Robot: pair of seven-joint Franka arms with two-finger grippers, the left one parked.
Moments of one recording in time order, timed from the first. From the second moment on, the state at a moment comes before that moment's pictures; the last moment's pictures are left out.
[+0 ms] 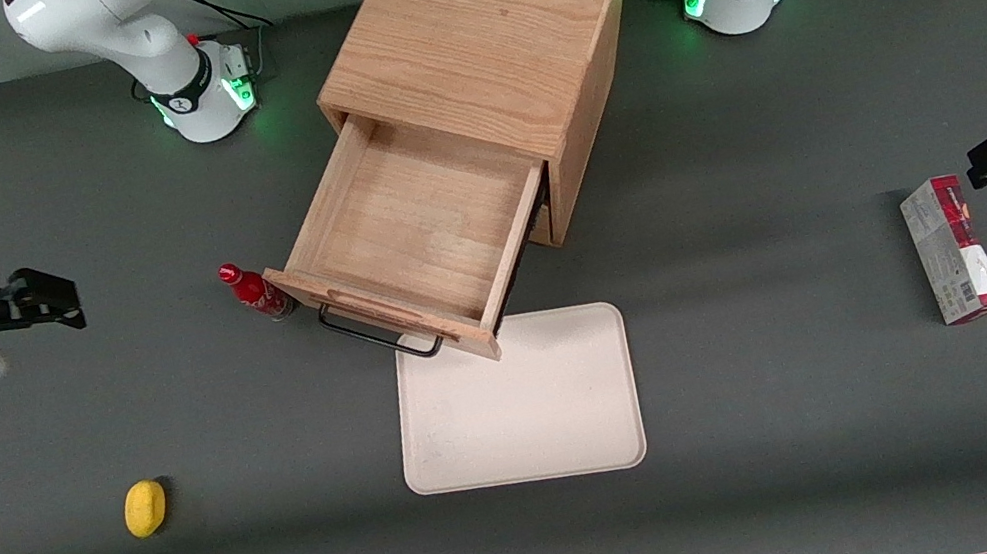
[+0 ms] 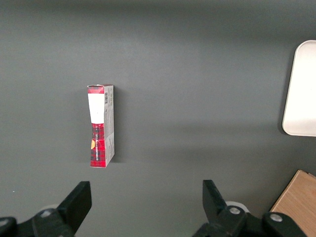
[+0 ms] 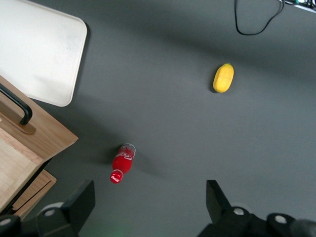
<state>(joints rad) 0.38 0.24 -0.36 -1.25 0.05 1.43 -0.19</state>
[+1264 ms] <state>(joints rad) 0.08 0.06 -0.11 -1.56 0.01 1.63 -0.12</state>
